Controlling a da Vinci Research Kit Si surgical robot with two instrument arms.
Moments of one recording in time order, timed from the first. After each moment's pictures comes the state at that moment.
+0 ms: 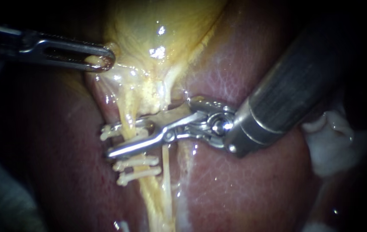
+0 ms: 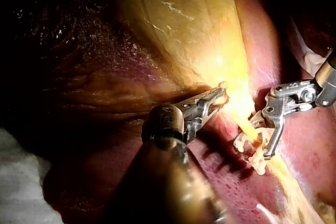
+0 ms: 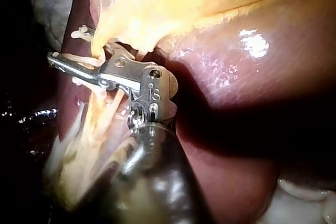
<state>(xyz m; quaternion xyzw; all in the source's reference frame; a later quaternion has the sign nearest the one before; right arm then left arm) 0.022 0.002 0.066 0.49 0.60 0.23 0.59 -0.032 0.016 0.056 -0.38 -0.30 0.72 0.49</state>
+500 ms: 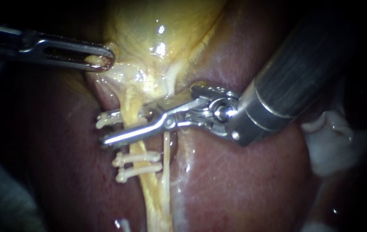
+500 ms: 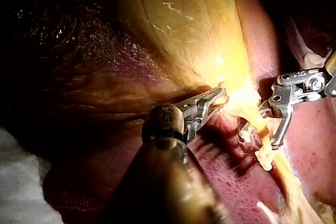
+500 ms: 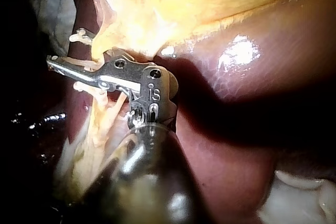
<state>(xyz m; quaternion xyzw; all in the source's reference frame) 0.022 0.004 0.063 0.50 0.60 0.24 0.57 -0.032 0.016 0.056 -0.38 -0.30 0.72 0.49</state>
